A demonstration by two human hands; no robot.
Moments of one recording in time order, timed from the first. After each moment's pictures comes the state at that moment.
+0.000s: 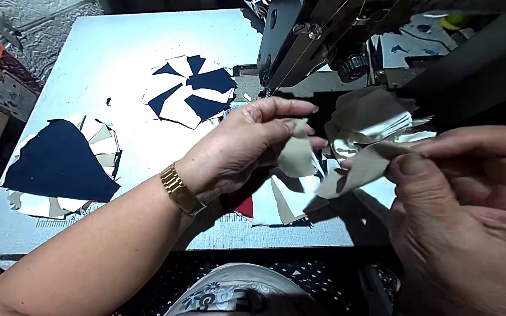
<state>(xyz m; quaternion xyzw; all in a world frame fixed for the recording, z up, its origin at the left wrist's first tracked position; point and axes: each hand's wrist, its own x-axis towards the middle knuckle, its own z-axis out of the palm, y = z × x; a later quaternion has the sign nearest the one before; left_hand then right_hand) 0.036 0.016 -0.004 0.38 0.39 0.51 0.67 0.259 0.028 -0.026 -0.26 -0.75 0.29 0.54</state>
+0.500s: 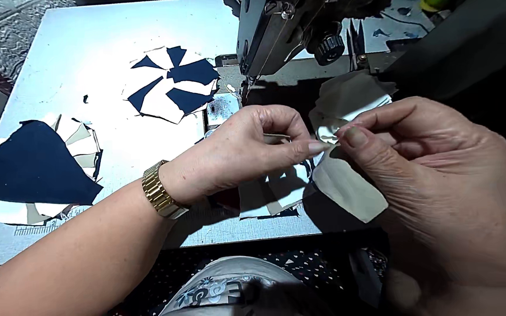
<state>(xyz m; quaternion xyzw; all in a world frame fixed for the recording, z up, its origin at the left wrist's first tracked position) 0.038 0.016 -0.011 0.66 0.38 0.42 0.49 0.253 0.032 -0.008 -0.34 -0.73 0.40 0.44</state>
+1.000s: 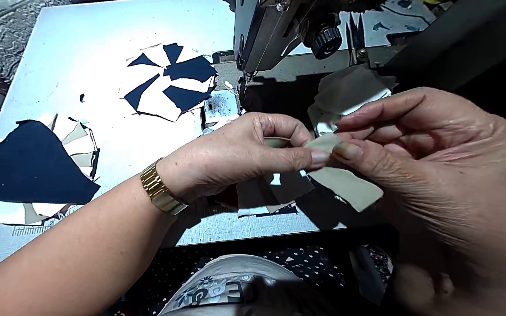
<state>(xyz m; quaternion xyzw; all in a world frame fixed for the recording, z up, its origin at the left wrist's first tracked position) 0.039 0.013 -0.006 0.58 0.35 0.36 0.64 0.259 0.035 -0.006 -0.30 -0.72 0.46 0.43</state>
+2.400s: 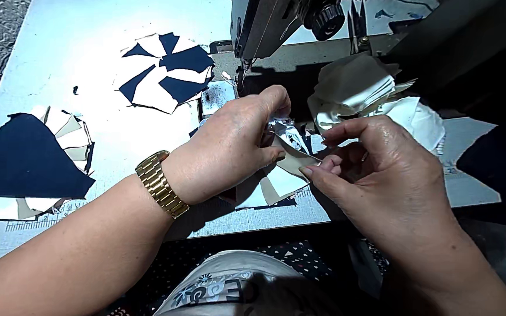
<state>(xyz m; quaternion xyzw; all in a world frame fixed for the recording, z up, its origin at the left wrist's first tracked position) 0.040 0.018 -0.024 0.78 0.50 0.29 0.21 0.269 0.023 -0.040 -0.43 -0.82 0.19 0.32</state>
